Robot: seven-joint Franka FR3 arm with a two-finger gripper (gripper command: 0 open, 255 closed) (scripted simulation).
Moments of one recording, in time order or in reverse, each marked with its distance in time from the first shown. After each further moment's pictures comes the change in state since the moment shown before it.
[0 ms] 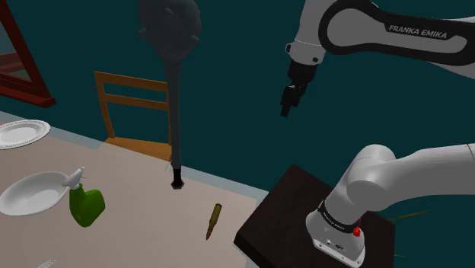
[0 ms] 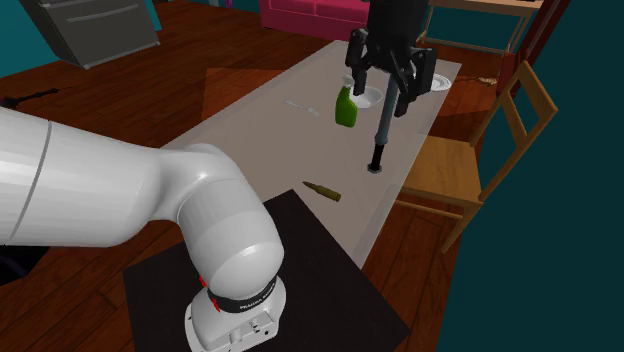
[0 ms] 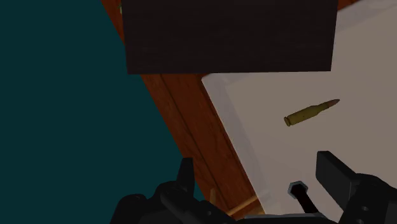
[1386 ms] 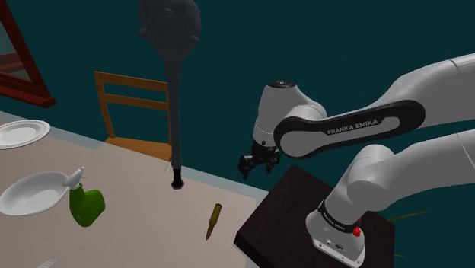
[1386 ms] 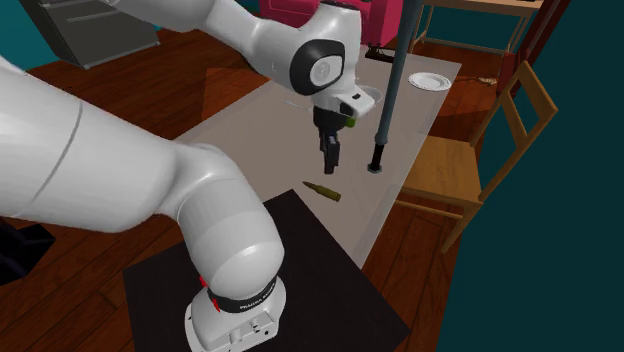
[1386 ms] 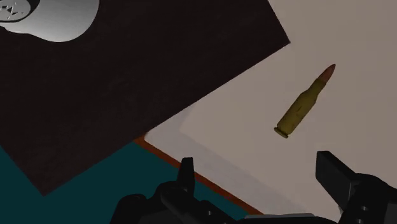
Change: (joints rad) arm 0.005 0.158 0.423 -0.425 0.339 0.609 0.698
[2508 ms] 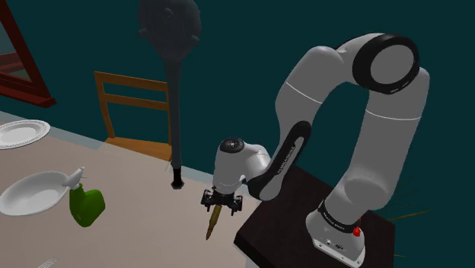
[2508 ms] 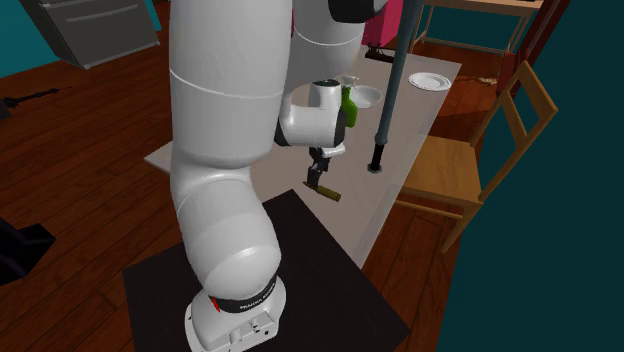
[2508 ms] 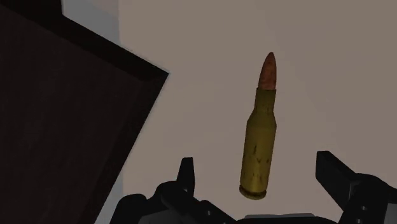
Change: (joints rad) arm -0.052 0.927 0.085 0.220 -0.796 0.639 1.247
